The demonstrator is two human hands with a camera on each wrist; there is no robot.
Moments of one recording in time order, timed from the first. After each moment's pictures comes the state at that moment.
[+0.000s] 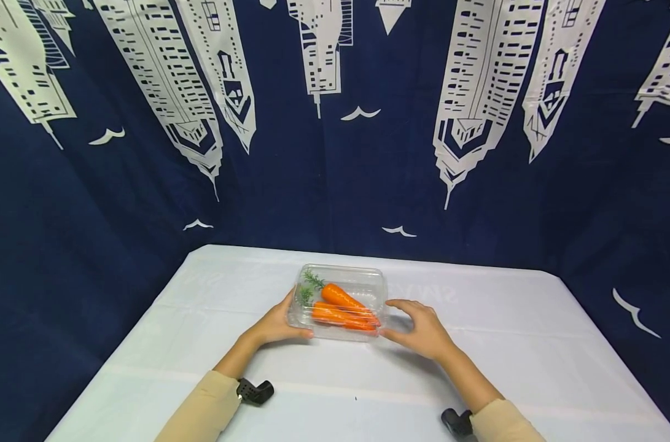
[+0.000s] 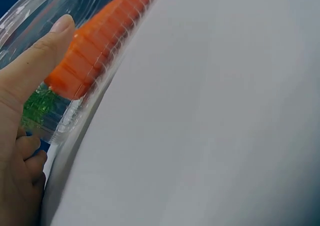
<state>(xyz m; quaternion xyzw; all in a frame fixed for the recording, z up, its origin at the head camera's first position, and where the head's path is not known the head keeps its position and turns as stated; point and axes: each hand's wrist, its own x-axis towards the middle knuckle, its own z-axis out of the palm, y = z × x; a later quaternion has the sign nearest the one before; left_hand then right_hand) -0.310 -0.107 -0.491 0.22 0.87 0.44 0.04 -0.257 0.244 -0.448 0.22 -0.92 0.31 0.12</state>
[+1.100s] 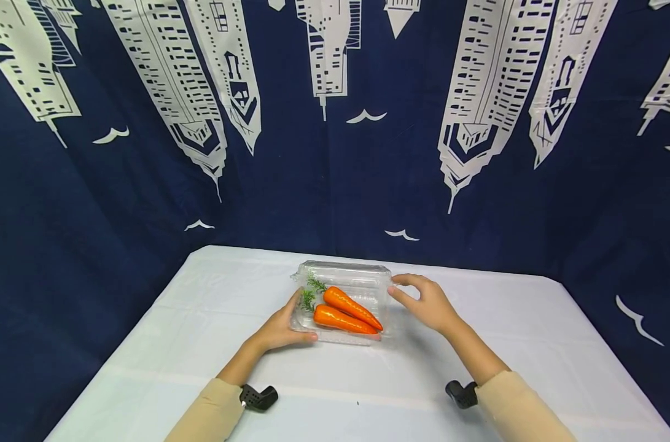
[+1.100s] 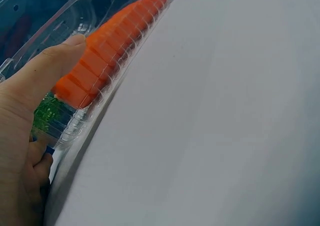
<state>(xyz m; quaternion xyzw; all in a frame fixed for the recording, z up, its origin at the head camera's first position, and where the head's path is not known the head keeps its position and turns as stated) -0.308 -0.105 -0.499 0.21 0.88 0.43 0.03 -0.283 0.241 -0.394 0.17 -0.92 0.33 0.10</state>
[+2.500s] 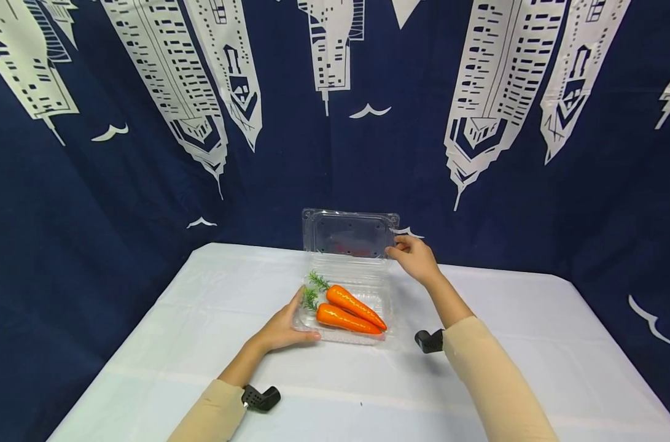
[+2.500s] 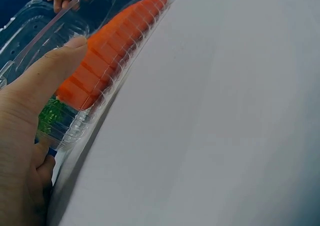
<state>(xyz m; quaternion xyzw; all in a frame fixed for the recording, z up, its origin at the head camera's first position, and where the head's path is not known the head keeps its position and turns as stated) -0.308 -0.106 -0.502 0.20 0.88 0.42 0.03 -0.358 0.217 -0.362 0.09 -0.92 0.38 0.05</state>
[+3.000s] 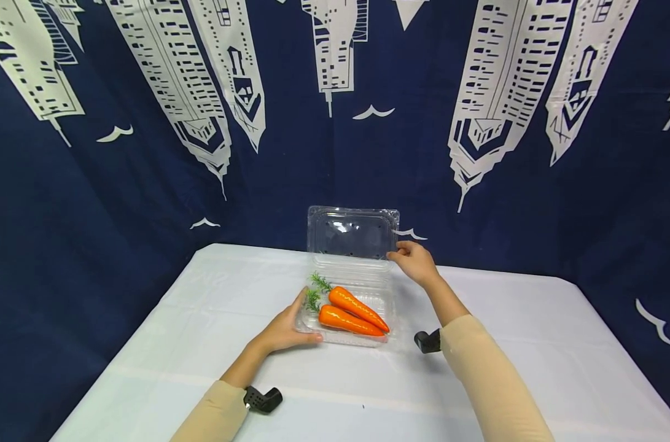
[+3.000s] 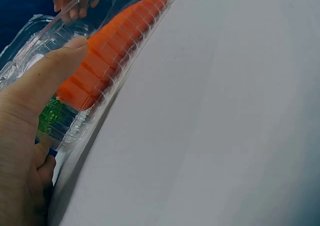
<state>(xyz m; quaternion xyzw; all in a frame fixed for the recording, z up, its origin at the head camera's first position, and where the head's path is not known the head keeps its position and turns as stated) -0.309 -0.106 -0.504 0.21 0.88 0.42 0.02 -0.371 0.215 -0.373 0.06 -0.92 0.38 0.02</state>
